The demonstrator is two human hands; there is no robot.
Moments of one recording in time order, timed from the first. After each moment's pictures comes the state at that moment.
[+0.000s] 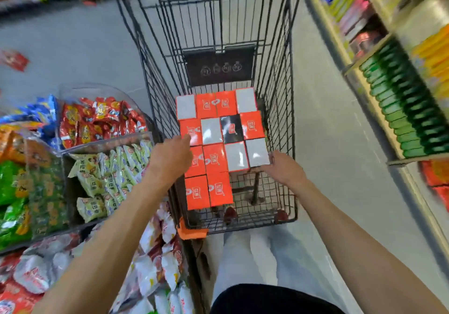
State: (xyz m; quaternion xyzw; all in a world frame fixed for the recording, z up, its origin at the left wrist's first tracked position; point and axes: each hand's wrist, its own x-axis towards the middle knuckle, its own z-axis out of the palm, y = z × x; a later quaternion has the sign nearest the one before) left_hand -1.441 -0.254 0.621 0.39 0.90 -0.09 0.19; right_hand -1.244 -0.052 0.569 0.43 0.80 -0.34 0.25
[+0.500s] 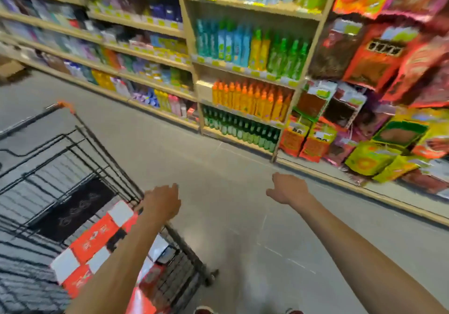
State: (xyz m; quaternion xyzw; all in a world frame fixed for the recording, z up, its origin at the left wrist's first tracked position) left_hand -1.214 -0.002 0.704 0.65 0.72 -0.21 0.11; right_hand -0.892 0.051 0.719 0.66 0.71 -0.18 0.17
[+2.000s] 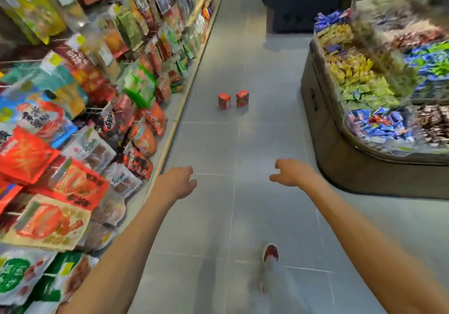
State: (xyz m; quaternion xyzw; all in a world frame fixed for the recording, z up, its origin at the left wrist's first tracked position) left_hand 0.310 -0.270 0.729 0.97 -0.16 -0.17 -0.03; right_hand 0.249 -0.584 0.722 0.95 -0.12 -0.25 -0.11
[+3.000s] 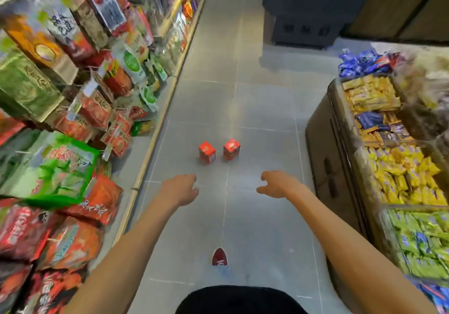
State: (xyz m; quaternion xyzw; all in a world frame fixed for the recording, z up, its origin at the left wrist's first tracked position) left_hand 1.092 -0.530 0.658 0.95 -0.18 -0.25 0.00; right_hand 1.025 -0.810 0.687 0.93 -0.10 -0.33 -0.09
